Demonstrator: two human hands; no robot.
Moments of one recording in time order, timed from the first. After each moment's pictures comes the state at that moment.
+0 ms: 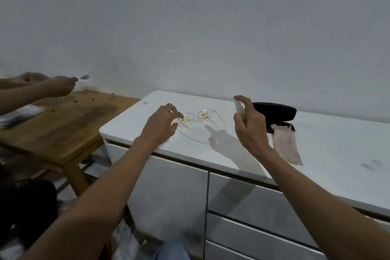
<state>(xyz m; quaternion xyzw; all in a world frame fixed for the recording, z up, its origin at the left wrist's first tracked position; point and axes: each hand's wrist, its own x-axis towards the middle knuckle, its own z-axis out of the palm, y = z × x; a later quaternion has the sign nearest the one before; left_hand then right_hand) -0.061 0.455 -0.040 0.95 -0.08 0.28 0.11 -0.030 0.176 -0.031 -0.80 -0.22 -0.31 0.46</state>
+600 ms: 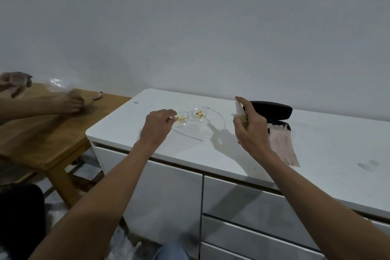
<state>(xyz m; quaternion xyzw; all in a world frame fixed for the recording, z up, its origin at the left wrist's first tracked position) -0.028 0.446 -0.064 0.90 -0.04 0.36 0.24 -0.019 0.161 -0.042 -0.81 -0.20 -0.30 0.46</state>
